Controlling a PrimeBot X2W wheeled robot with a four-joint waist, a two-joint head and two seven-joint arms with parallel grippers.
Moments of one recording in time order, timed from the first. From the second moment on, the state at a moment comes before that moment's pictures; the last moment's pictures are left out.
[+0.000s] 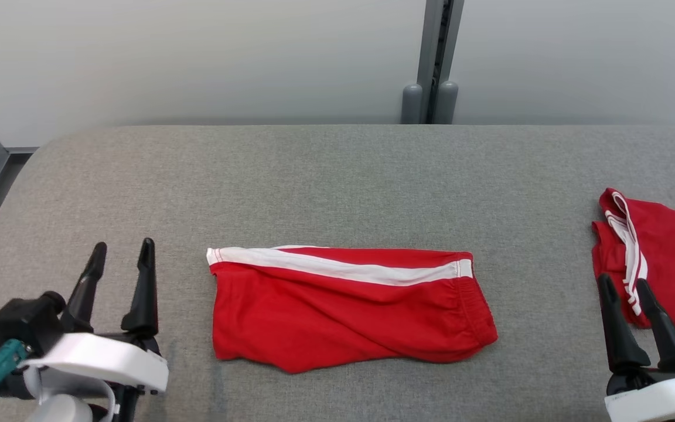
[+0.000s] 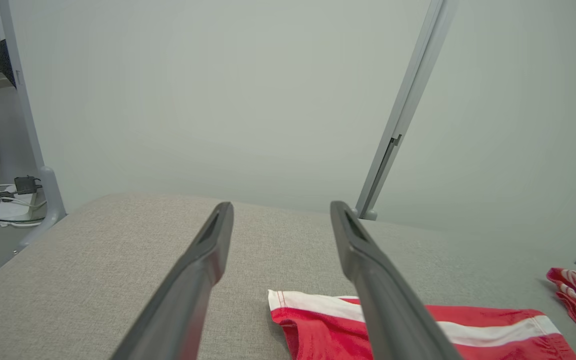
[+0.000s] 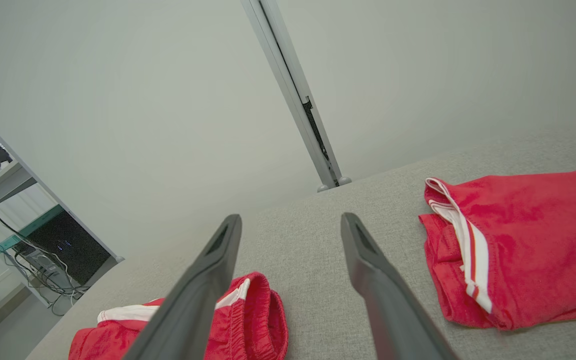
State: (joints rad) left arm -0.16 0.57 -0.51 -0.04 -0.91 0.33 -0.26; right arm 0.09 -0.18 0.02 -0.10 0.66 0.13 -0.08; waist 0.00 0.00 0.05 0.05
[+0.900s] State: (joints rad) left arm -0.11 0.32 -0.46 0.08 -0.72 0.12 -0.26; right arm -0.16 -0.12 0.06 0.44 0.42 0.13 0.12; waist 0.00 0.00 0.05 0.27
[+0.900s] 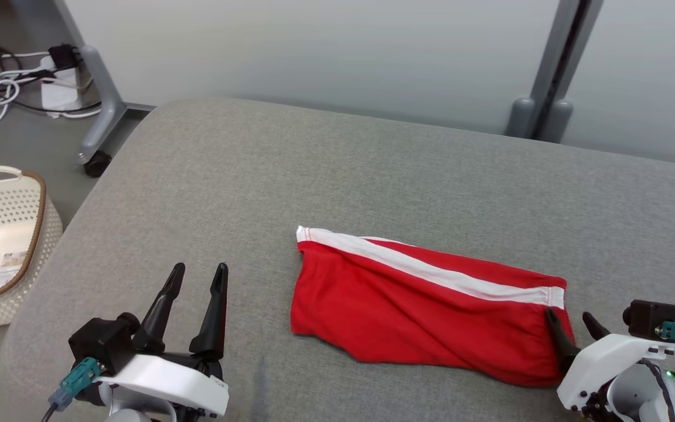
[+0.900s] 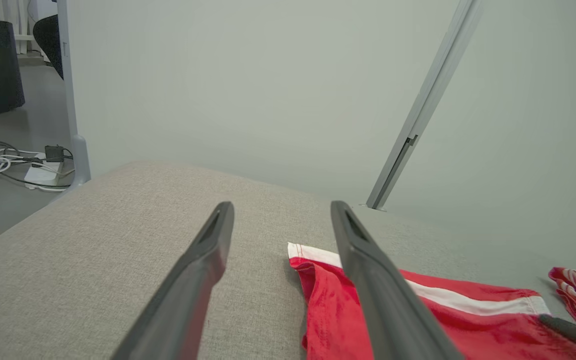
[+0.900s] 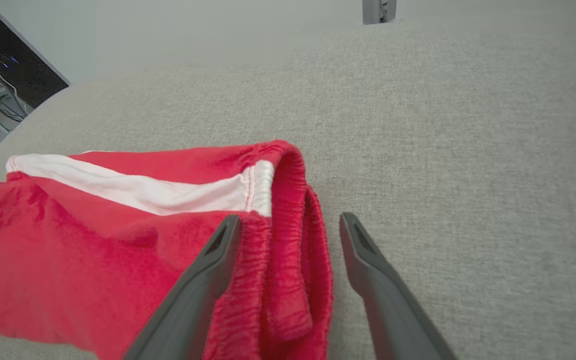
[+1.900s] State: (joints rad) left arm -0.14 0.32 -0.48 0.12 -0.72 0.11 -0.25; right arm -0.24 -0.17 0.01 0.53 0.68 0.13 0.27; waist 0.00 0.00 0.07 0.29
